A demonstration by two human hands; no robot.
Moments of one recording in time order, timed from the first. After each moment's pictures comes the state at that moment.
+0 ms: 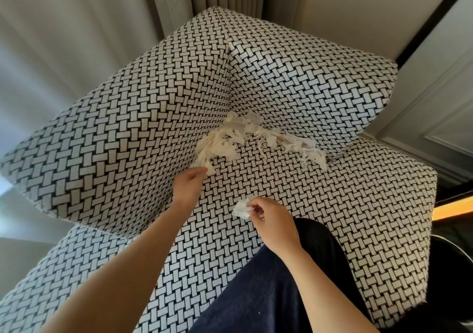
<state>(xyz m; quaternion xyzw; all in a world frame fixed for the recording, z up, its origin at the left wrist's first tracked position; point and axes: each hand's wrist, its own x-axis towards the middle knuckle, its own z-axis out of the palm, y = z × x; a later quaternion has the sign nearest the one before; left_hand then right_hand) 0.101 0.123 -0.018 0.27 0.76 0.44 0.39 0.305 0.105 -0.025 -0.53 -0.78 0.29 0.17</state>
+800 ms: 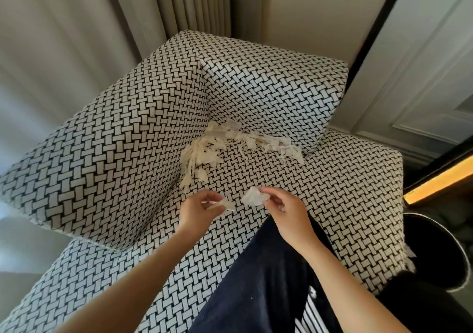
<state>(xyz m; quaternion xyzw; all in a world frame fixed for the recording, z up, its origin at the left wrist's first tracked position) 0.152 0.068 0.015 0.44 0.73 0.33 0.42 0.351 0.089 0.015 -0.55 -0.65 0.42 0.32</state>
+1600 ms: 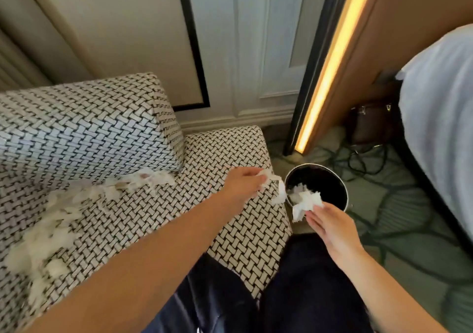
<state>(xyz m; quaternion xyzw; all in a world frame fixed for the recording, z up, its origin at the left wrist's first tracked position) 0.497 0.162 0.049 0.49 0.55 0.13 0.67 0.630 0.020 -0.001 -0.65 0.00 0.45 0.61</state>
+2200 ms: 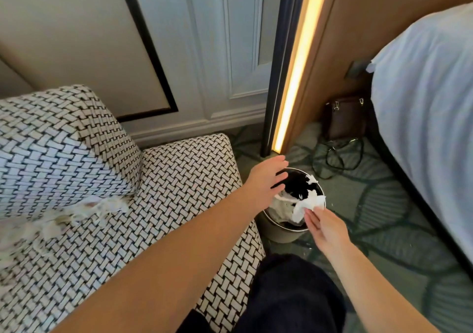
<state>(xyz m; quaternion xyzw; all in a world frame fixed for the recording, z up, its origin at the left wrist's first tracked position) 0.636 0.170 0.028 0.35 0.43 0.12 0.82 0.728 0.044 -0.061 -0.56 0.21 0.44 0.67</state>
